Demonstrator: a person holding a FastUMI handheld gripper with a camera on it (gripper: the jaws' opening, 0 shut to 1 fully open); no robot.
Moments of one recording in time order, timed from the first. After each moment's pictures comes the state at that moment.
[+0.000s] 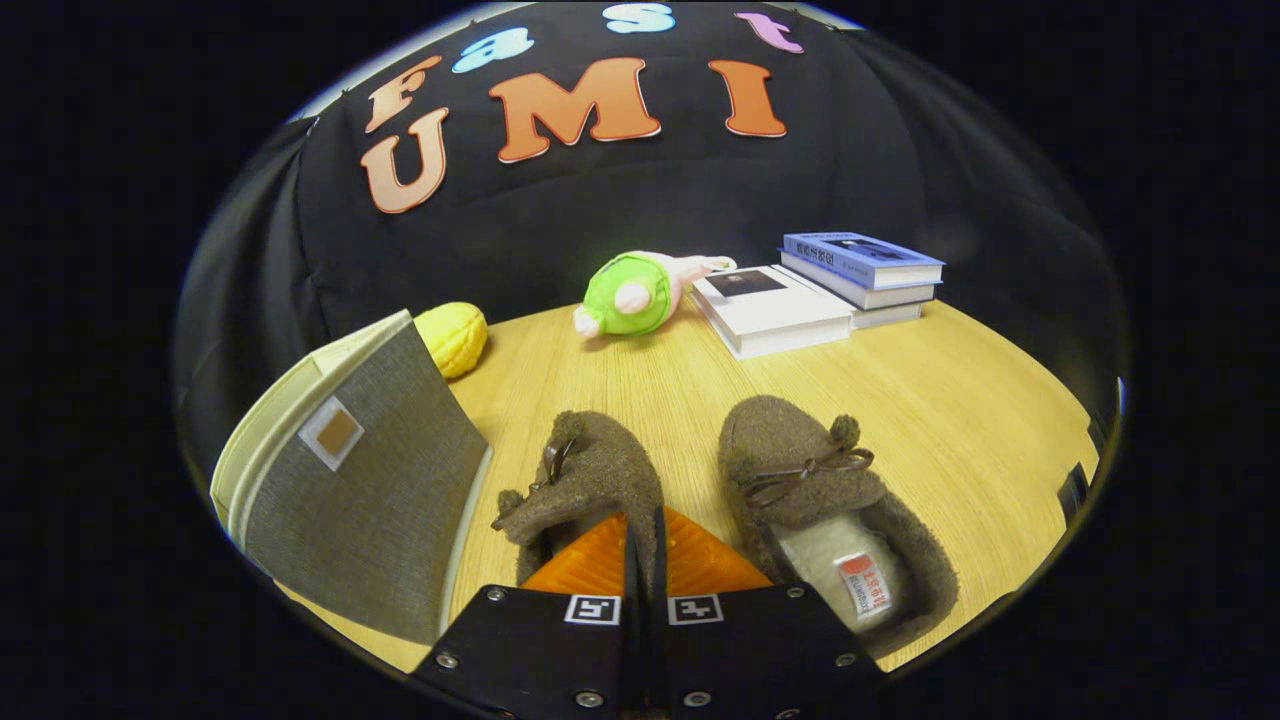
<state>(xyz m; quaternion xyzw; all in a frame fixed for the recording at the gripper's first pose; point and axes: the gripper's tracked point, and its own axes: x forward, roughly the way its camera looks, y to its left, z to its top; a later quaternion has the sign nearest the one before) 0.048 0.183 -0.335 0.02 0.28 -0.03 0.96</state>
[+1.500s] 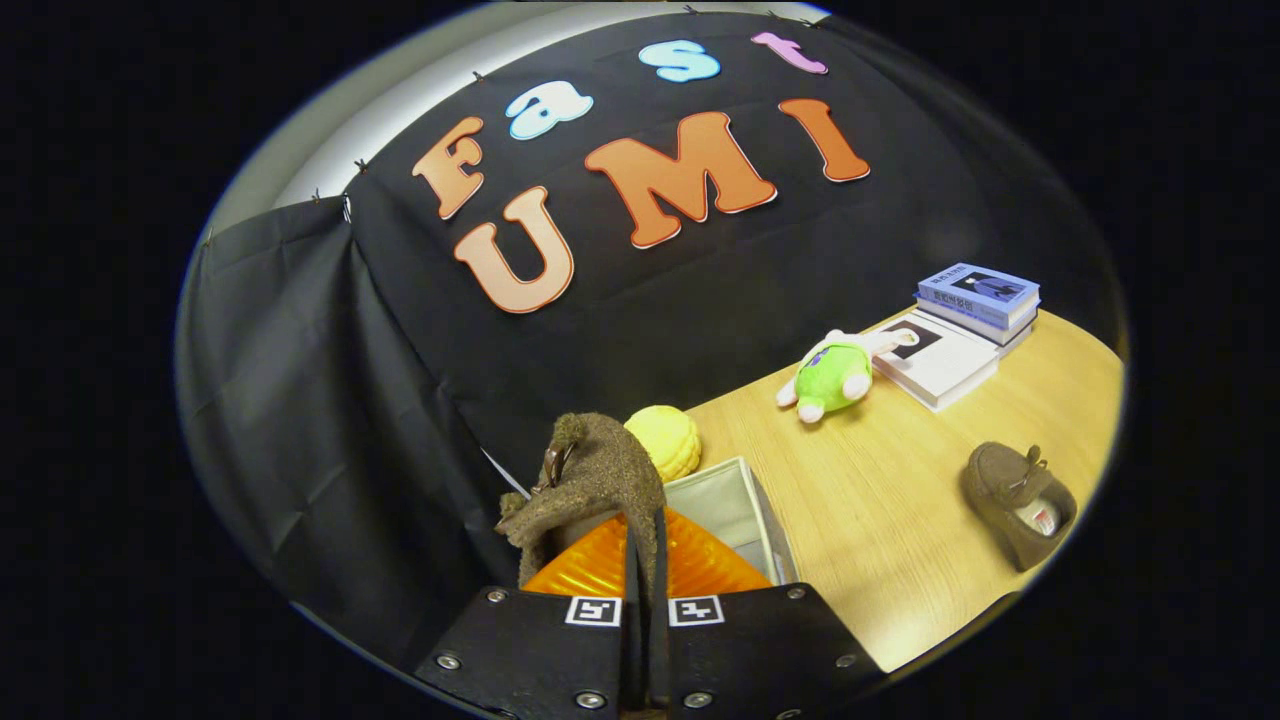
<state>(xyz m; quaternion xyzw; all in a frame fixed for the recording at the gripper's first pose) 0.067 0.422 -0.208 0.16 0.22 0.07 0.96</state>
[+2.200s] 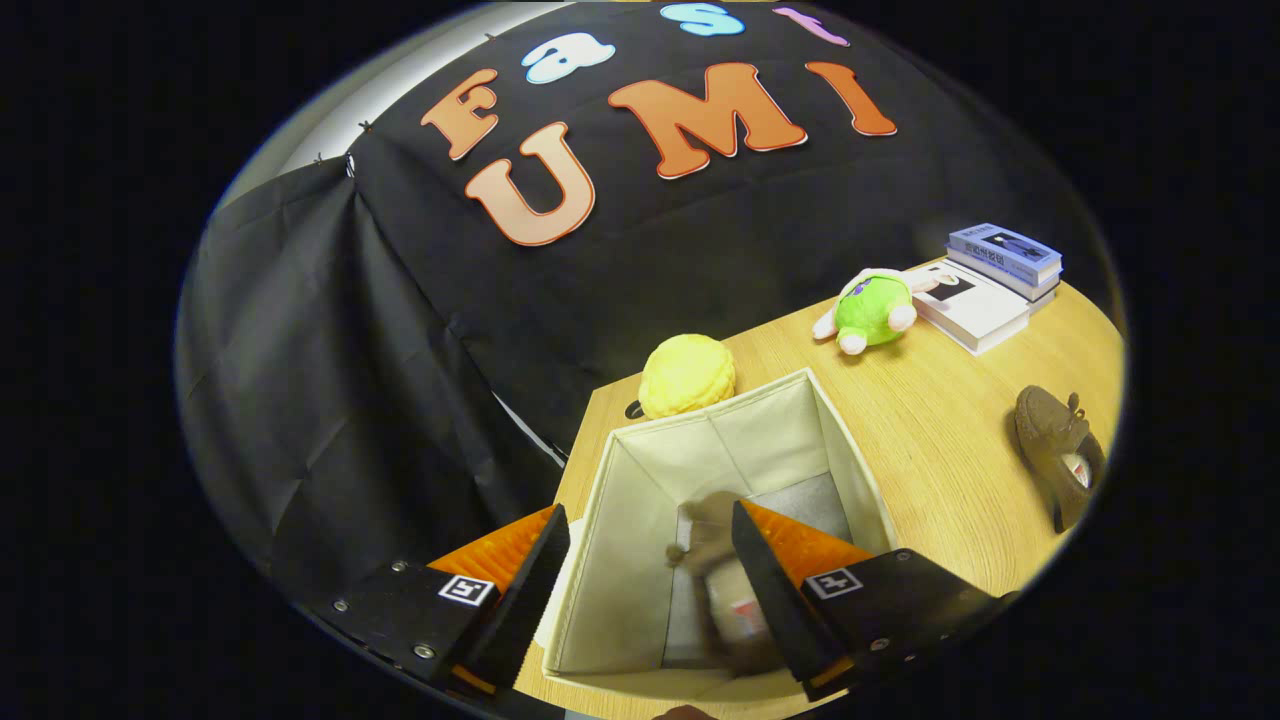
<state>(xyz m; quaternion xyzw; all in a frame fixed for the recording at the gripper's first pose) 0.052 0.472 -0.240 0.13 0.28 0.10 0.95</state>
